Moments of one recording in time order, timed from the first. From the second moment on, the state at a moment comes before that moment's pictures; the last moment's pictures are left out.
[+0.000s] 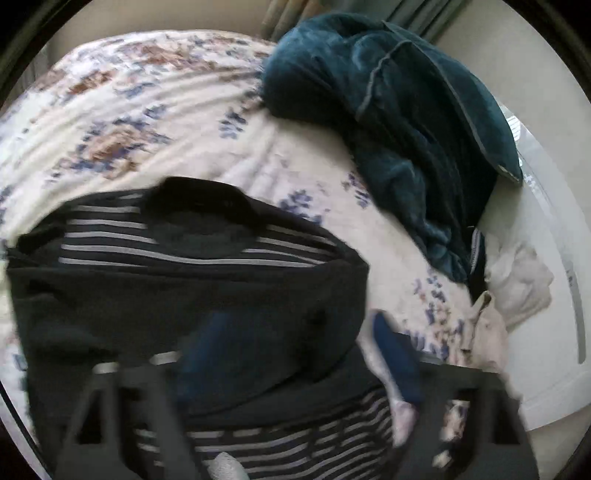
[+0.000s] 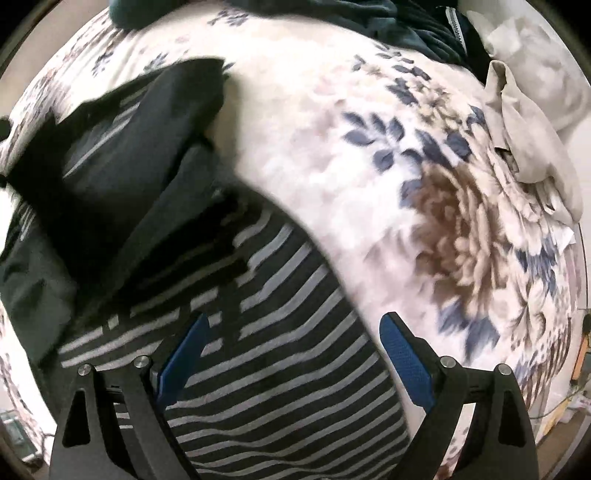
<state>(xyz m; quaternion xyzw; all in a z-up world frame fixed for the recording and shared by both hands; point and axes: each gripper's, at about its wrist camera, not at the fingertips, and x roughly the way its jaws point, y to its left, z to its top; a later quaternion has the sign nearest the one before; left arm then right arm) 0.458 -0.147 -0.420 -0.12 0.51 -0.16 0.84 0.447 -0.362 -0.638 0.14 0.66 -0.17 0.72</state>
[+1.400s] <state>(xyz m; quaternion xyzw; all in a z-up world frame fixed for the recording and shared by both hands) 0.579 0.107 -0.542 -0.11 0.59 0.13 0.79 0.581 -0.377 -0.657 0.13 0.71 -0.16 0.68</state>
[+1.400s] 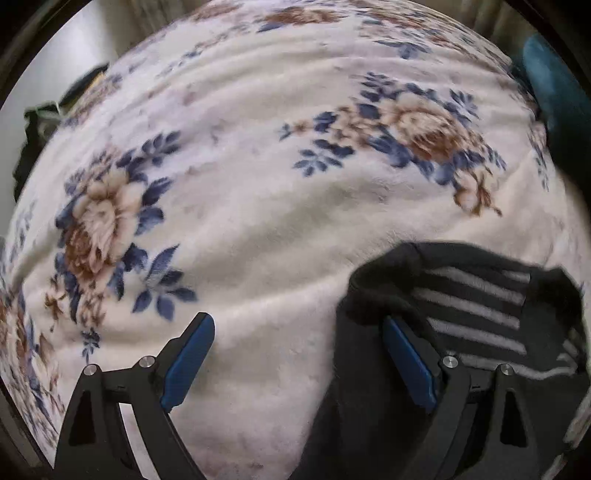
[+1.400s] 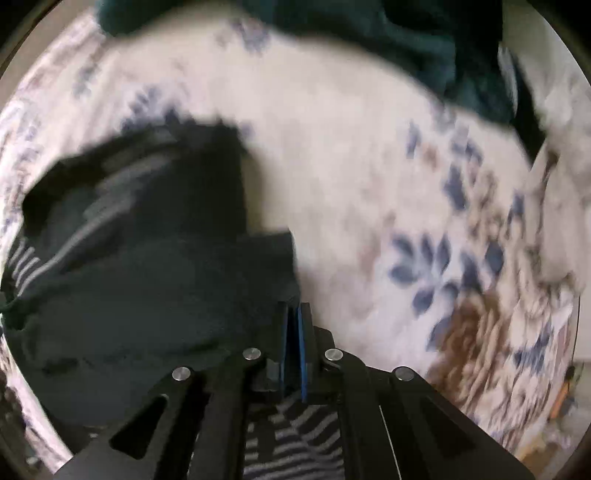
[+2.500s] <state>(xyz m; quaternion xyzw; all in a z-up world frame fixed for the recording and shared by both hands) 0.519 0.125 -0.561 -0.15 0.60 0.15 0.77 0.740 -0.105 -0.682 0.00 0.71 0.21 0.67</state>
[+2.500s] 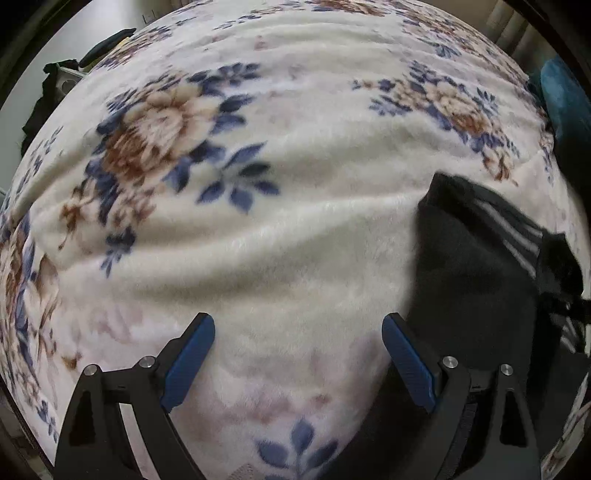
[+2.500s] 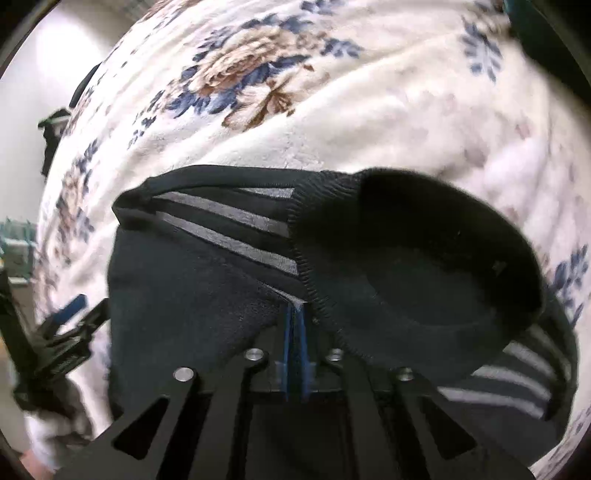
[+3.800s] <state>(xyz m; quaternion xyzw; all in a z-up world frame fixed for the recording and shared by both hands) 0.546 0.066 -0.555 -0.07 0.58 0.02 0.81 0.603 -0.347 -0.586 0.09 0.60 -0.11 0.79</state>
